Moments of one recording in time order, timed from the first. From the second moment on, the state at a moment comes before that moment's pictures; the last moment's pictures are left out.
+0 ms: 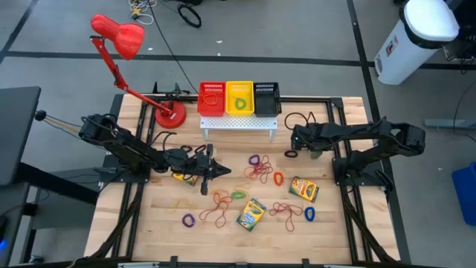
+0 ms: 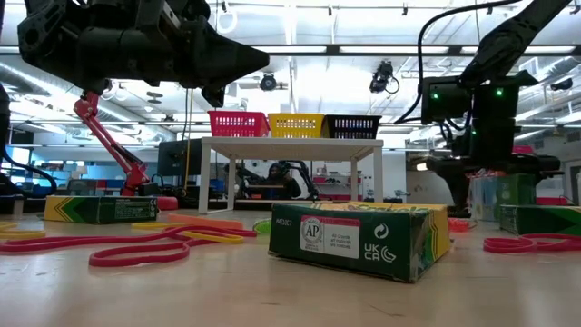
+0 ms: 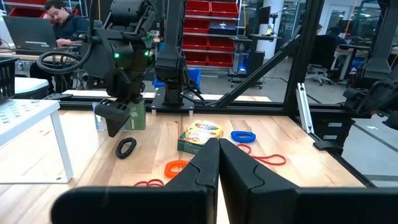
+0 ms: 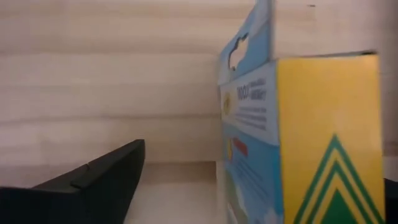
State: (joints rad) left arm -0.20 1.51 0.41 1.10 -0.16 -0.03; right arm -0.39 1.33 0.56 -0.71 0.28 1.17
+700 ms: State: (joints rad) left arm -0.19 1.49 0.41 1.10 -0.21 -0.12; right arm -0.39 1.28 0.56 -0.71 0.24 1.00
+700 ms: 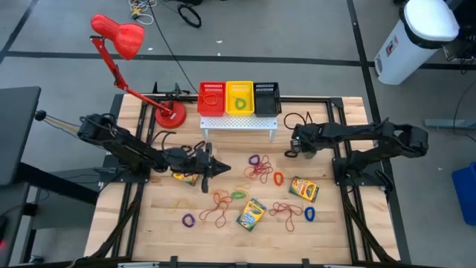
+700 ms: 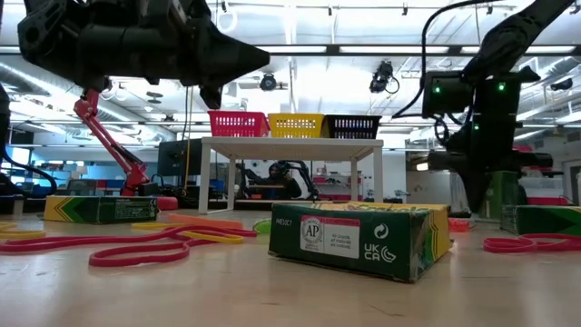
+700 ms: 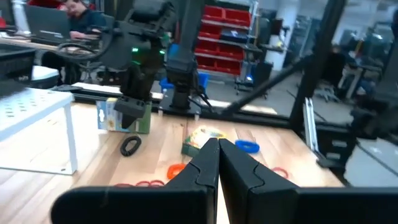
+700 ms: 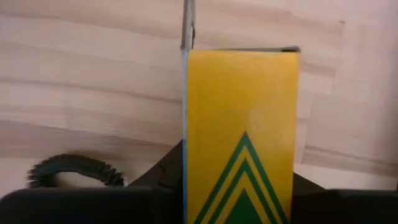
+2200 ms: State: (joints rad) left arm -0.16 1.45 0.41 1.04 -0.08 -0.12; right arm -0.03 1.16 0.56 -0.51 0.34 0.98
